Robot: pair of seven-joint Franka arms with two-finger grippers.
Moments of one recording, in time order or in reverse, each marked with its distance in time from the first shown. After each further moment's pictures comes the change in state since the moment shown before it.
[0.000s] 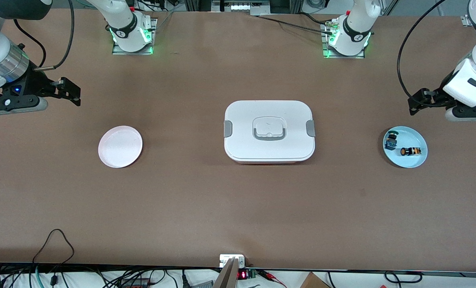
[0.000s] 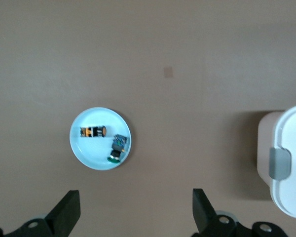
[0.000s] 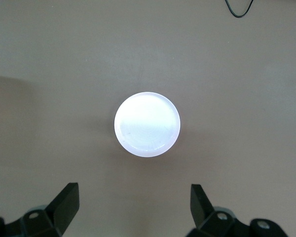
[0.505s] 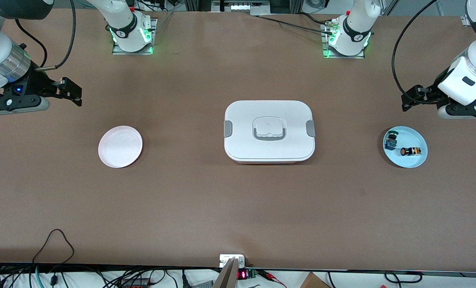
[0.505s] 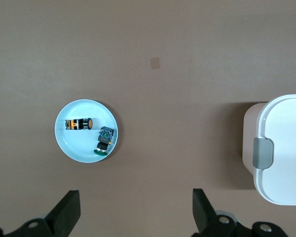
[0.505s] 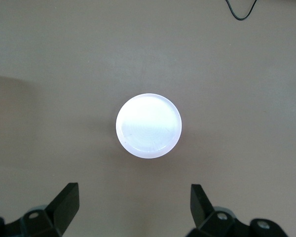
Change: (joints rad) left arm -0.008 -0.001 0.003 -0.001 -0.040 -0.016 0.000; right arm 0.007 0.000 0.002 0.000 0.000 0.004 0.000
